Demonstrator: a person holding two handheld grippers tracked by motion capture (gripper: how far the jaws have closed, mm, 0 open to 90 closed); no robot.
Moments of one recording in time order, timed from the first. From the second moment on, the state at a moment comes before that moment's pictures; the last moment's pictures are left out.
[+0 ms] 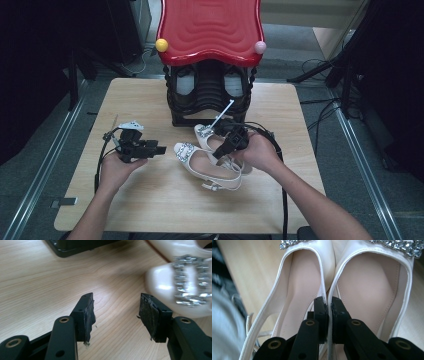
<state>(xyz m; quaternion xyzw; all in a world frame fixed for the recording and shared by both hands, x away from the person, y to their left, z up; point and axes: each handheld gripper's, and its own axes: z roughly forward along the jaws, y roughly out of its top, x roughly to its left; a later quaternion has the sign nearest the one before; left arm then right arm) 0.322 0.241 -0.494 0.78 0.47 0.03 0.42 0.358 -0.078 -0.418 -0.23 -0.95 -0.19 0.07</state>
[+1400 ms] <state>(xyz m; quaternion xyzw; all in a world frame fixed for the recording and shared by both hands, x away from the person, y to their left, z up) 0.306 0.281 -0.498 0.75 0.50 0.06 0.43 0.357 -0.067 -0.240 -0.11 -0.95 -0.29 0.07</state>
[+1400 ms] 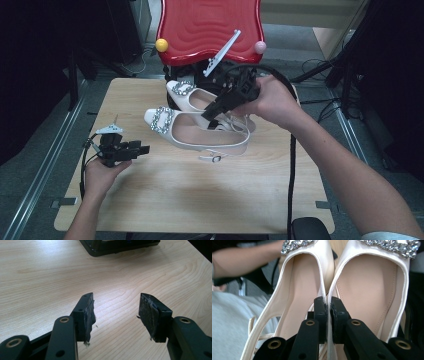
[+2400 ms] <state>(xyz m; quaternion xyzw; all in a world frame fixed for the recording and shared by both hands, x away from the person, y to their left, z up) 0.323 0.265 -0.505 0.77 0.48 0.04 0.42 0.450 -0.104 -0.159 -0.39 -0.78 -0.49 0.01</state>
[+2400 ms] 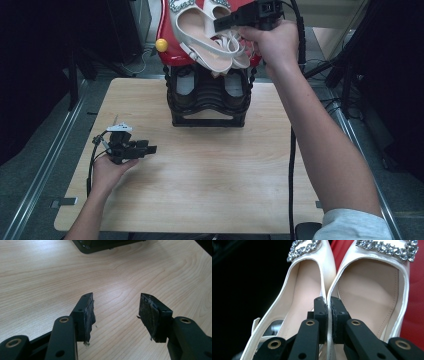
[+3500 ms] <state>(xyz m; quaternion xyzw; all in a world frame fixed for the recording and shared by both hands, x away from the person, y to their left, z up) 0.331 0.254 -0.503 0.77 0.46 0.03 0.43 0.517 -0.089 -0.153 -0.55 -0.64 -0.54 -0.07</state>
